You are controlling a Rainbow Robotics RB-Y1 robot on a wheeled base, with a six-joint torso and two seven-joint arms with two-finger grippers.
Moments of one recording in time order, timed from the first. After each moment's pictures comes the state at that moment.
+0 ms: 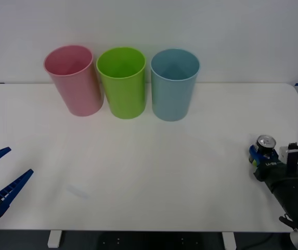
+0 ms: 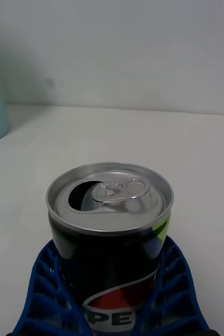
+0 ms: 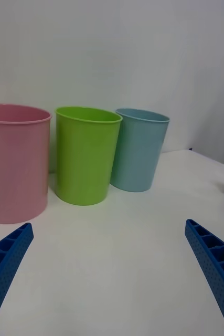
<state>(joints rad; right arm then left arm) 0.04 -0.28 -0.21 -1.27 0.91 -0.44 0.50 0.35 0.40 0.52 -1.66 -0.96 -1.22 0.00</state>
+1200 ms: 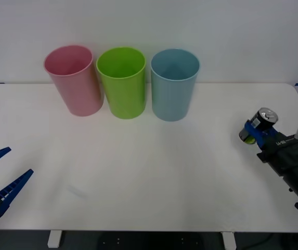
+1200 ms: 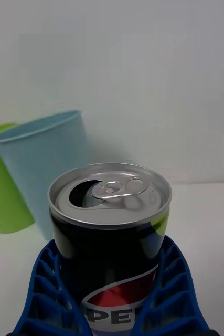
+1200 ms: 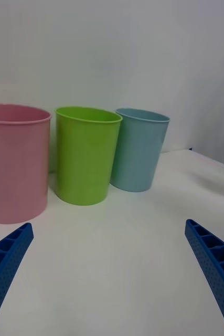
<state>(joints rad) 0.10 -0.36 -0.21 -1.60 1.01 -0.65 -0.01 0.35 0.40 0.52 -1.66 -0.96 -1.22 0.00</state>
